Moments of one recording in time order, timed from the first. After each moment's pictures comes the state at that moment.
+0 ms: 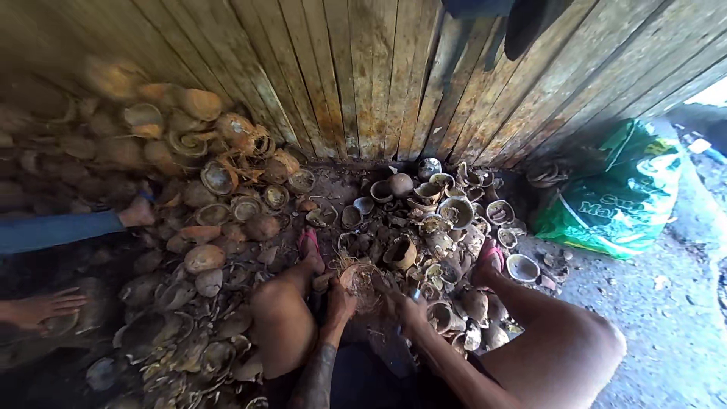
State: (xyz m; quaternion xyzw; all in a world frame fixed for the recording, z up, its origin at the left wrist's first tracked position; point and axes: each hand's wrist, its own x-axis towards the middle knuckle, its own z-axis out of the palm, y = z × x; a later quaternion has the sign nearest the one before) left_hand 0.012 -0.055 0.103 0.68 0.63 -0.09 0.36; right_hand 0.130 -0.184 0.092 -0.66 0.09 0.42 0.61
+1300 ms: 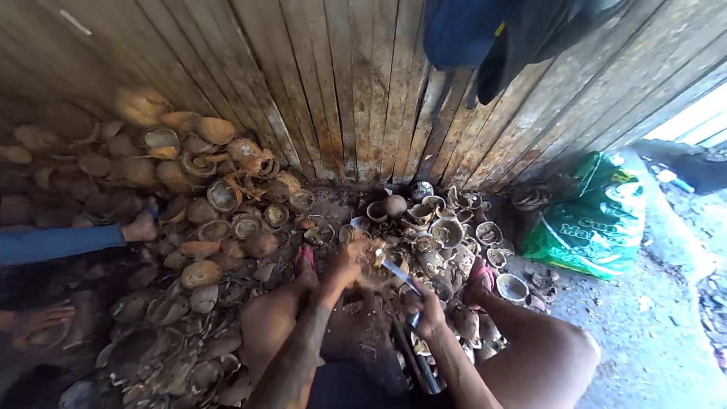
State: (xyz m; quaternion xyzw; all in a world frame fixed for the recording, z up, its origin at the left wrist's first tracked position) left_hand 0.083 -0.006 0.237 0.77 0.53 -0.13 0.33; right_hand 0.190 -0.197 0.140 -0.31 0.13 0.57 0.75
